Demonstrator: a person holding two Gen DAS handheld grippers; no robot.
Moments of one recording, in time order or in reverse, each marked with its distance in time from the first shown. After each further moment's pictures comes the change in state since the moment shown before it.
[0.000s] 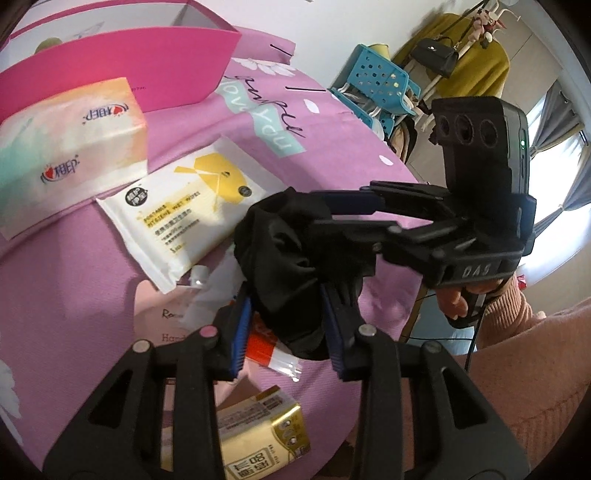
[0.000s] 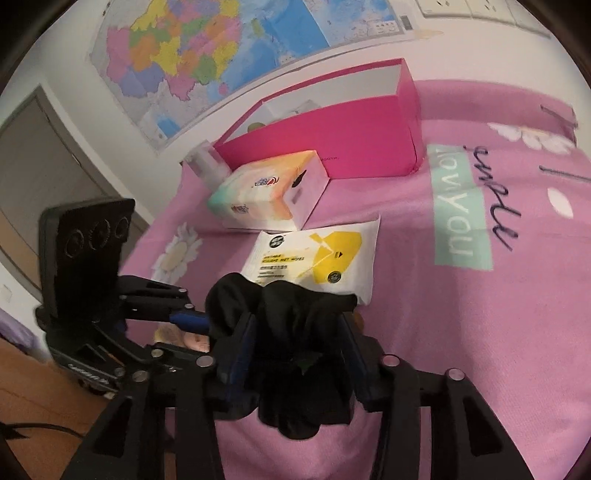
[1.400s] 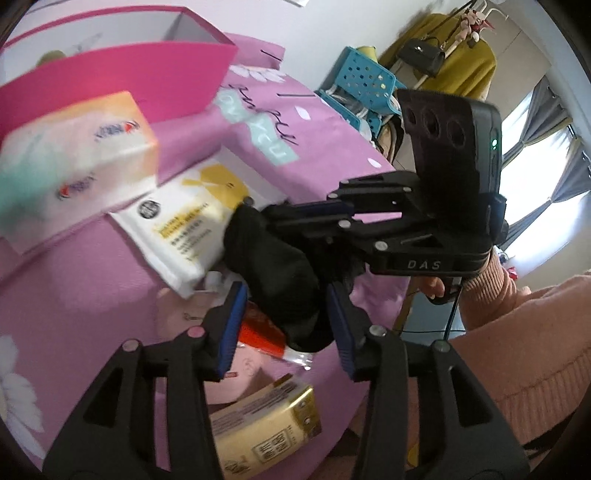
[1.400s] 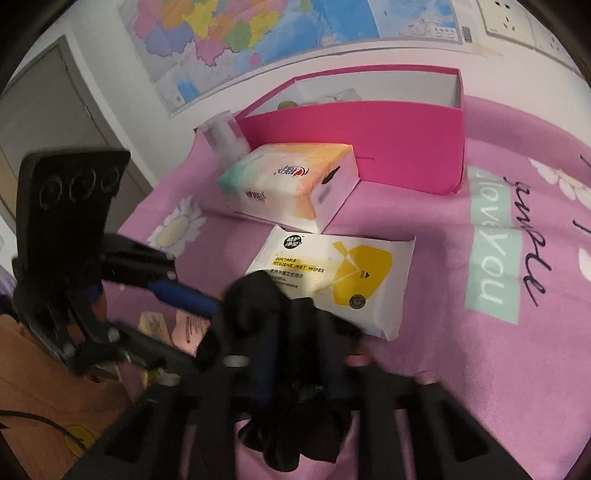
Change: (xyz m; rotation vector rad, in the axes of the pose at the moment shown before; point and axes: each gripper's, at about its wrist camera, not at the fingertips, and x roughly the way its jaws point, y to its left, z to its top) left arm -0.015 0.006 0.004 0.034 0.011 -0.050; right arm 0.024 0.012 0.017 -0.145 0.067 0.005
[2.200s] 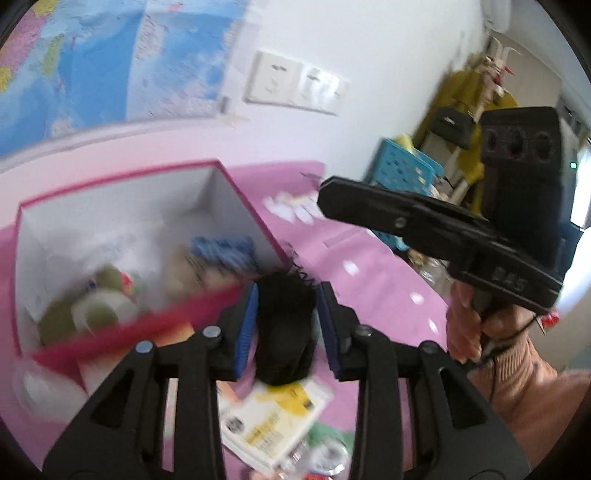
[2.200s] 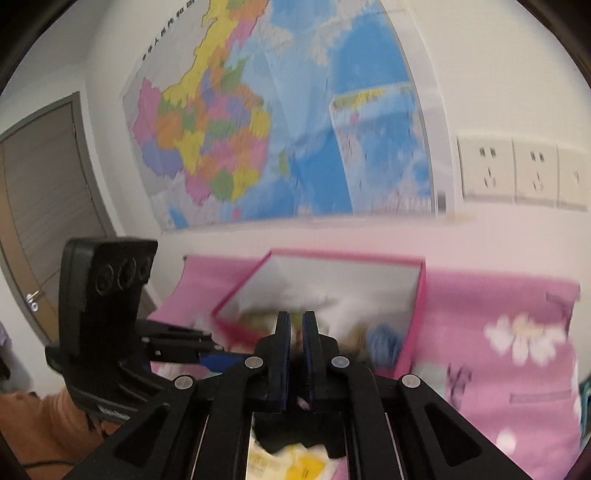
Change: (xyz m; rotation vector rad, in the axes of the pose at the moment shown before) left arm -0.054 0.016 0.157 0.016 -0.296 0.197; right arm -0.088 -0.021 0.143 -0.025 -0.424 -0.062
